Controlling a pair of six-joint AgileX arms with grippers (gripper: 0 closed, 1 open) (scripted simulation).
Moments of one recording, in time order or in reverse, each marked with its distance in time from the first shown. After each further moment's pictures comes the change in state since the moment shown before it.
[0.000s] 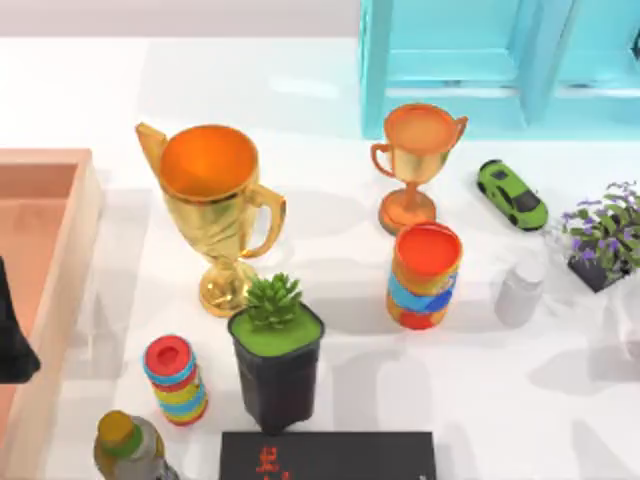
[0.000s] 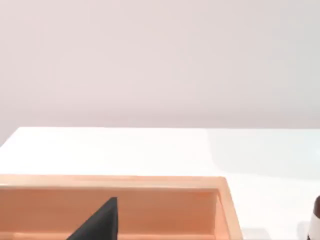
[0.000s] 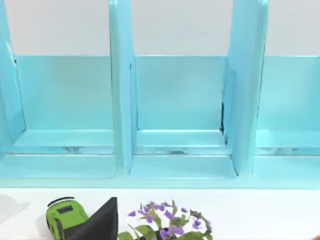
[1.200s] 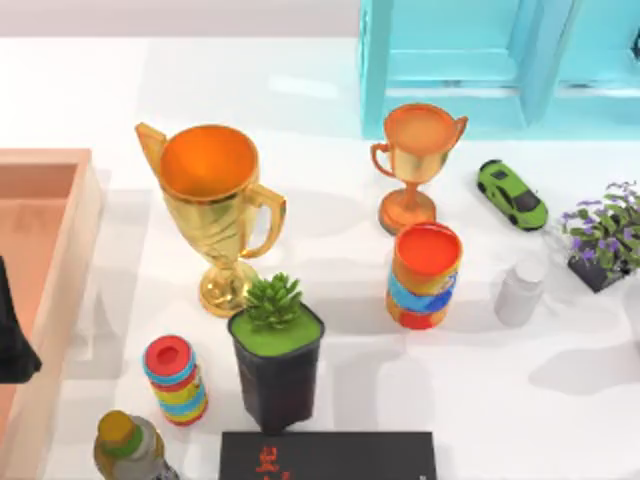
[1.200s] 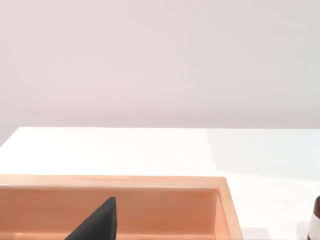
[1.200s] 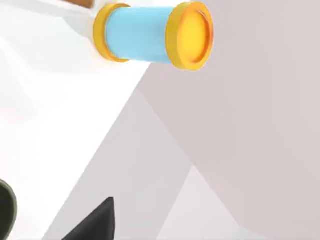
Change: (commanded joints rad) left arm 0.000 0.000 0.000 0.000 0.000 0.000; right arm -0.521 0.757 0.765 -0.678 0.078 -1.425
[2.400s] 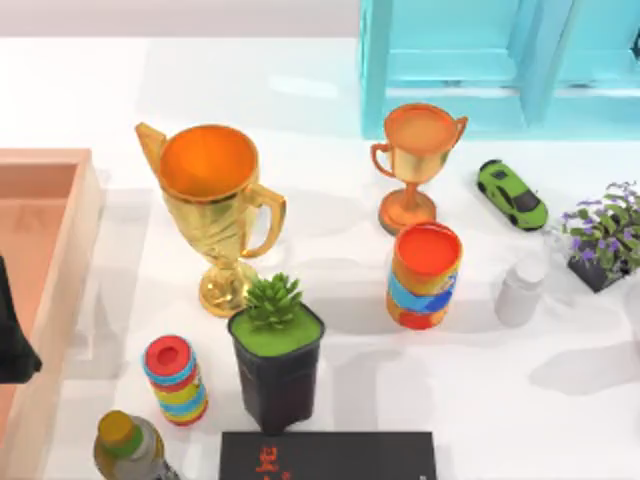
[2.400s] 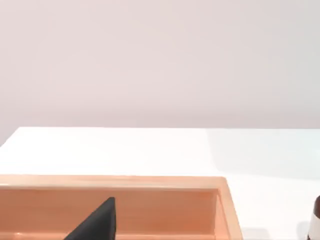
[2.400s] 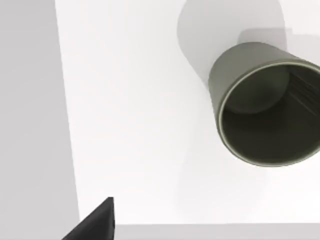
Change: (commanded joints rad) left arm 0.000 0.000 0.000 0.000 0.000 0.000; right arm -0.363 0.667 0.334 -0.557 -0.078 -1.016
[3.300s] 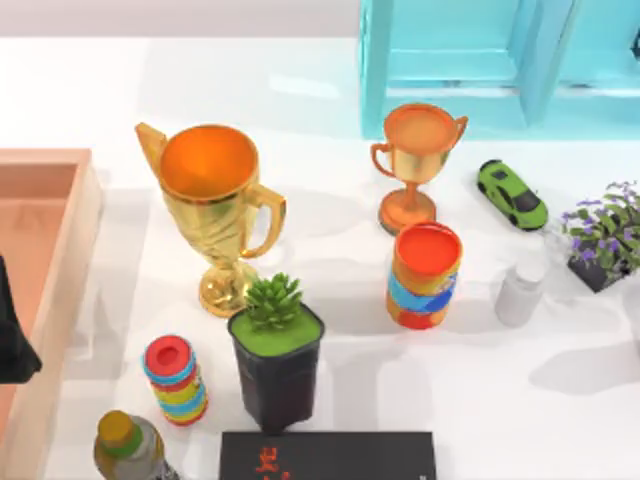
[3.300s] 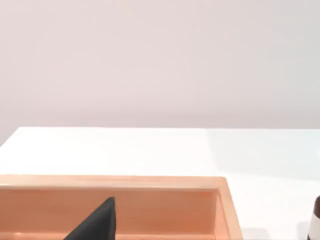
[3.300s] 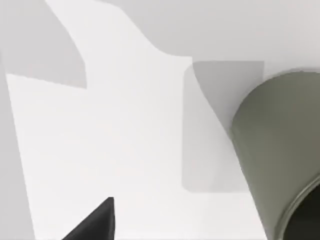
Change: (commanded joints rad) left arm 0.000 0.000 0.000 0.000 0.000 0.000; right arm 0.004 0.097 -0.227 0.322 0.001 0.000
